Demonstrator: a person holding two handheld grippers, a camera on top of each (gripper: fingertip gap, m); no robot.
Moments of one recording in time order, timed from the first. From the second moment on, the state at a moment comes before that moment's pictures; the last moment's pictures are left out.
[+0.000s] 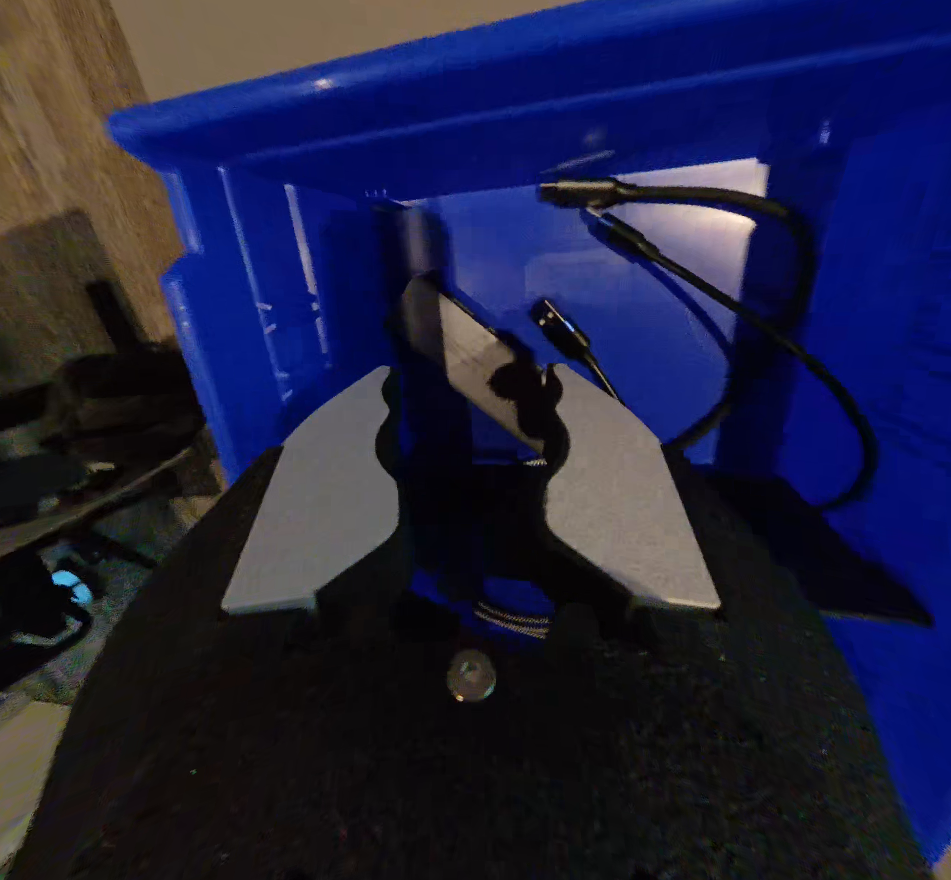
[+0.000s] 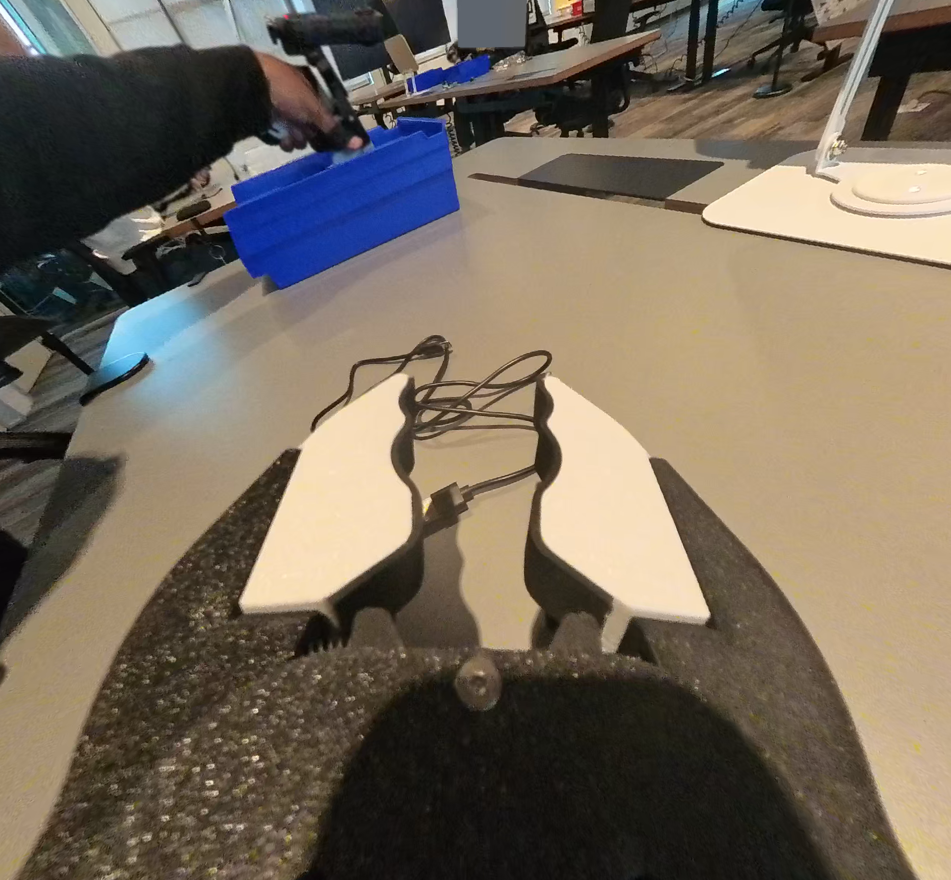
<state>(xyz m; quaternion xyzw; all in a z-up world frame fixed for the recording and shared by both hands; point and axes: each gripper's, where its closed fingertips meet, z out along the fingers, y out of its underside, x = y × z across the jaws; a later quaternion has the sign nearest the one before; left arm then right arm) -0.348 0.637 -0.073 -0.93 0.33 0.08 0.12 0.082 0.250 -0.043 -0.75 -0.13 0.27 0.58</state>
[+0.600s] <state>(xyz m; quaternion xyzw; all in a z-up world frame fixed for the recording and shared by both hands) -0.351 0.642 -0.110 -0.99 0.12 0.03 0.07 0.066 0.235 -0.041 -0.74 -0.18 0.31 0.57</state>
